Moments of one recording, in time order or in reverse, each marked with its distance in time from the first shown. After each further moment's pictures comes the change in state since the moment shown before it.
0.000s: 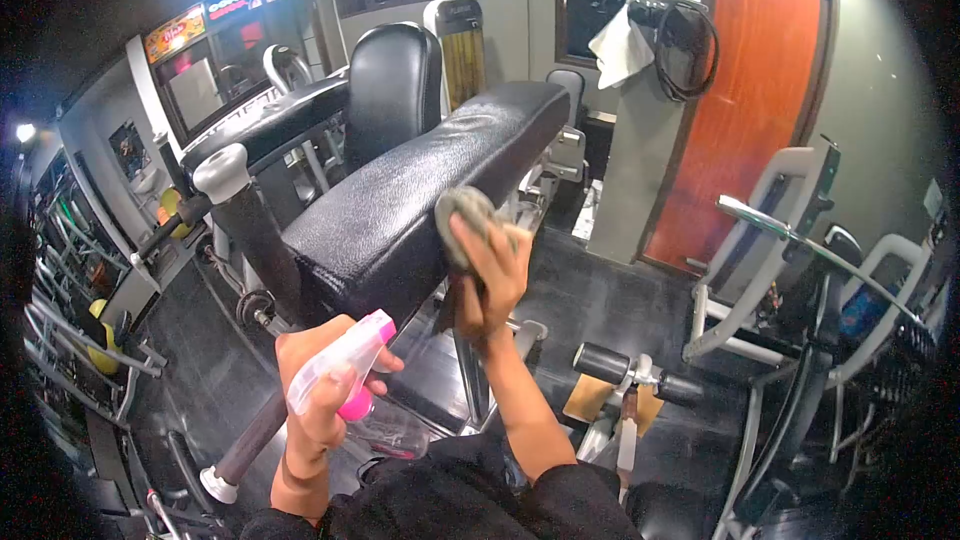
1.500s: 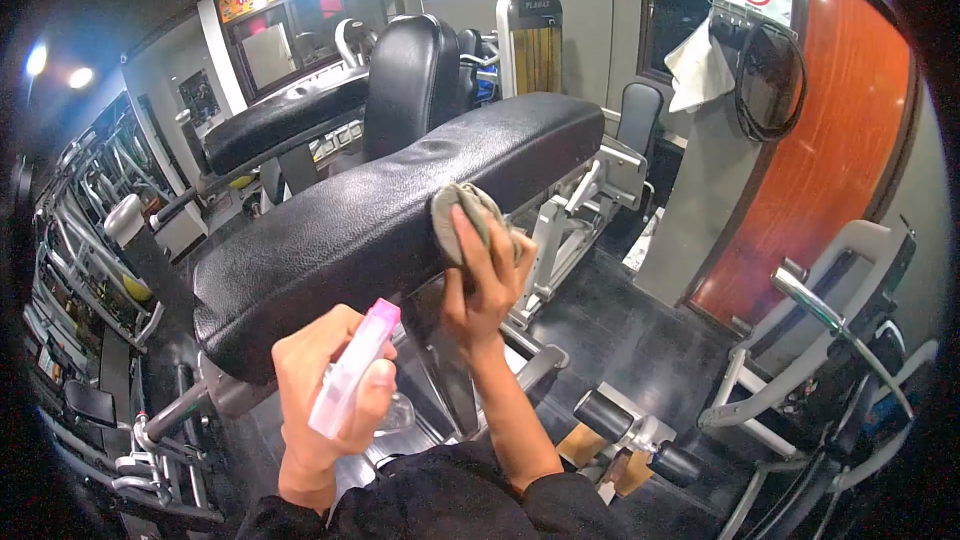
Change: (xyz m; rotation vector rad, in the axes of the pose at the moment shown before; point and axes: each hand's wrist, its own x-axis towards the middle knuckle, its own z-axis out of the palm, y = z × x) left_hand 0.071 -0.002 0.118 0.547 0.251 0.006; right_hand 0.021 0.085 0.001 0.089 -0.071 0.195
